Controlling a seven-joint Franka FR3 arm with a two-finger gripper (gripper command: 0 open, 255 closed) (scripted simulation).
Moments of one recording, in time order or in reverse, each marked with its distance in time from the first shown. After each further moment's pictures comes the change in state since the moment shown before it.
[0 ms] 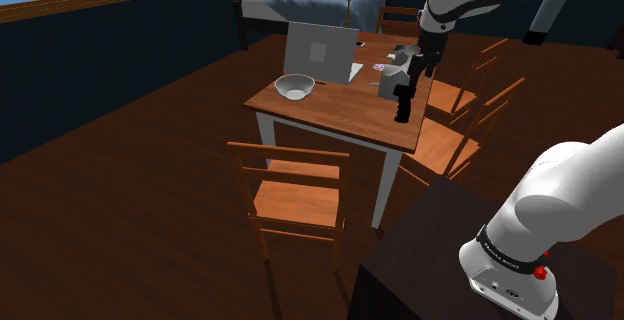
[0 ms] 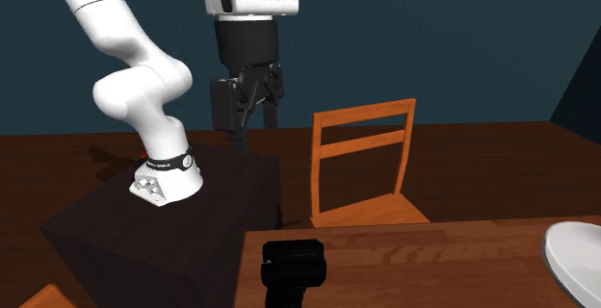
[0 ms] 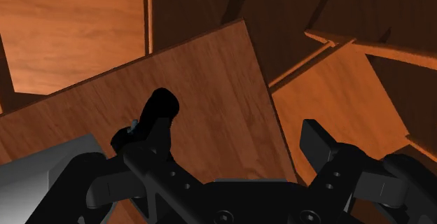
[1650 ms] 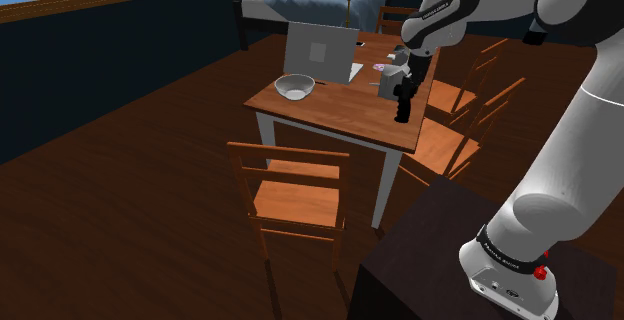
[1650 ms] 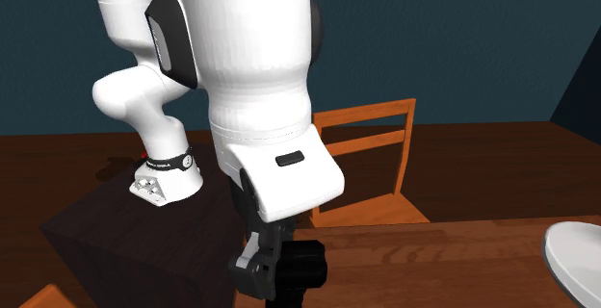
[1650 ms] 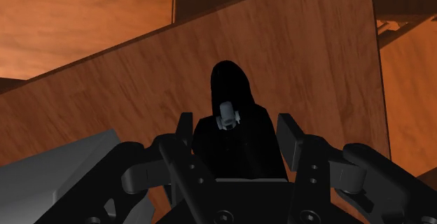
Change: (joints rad) arm -0.029 0.483 -0.174 0.187 0.231 0.257 -0.333
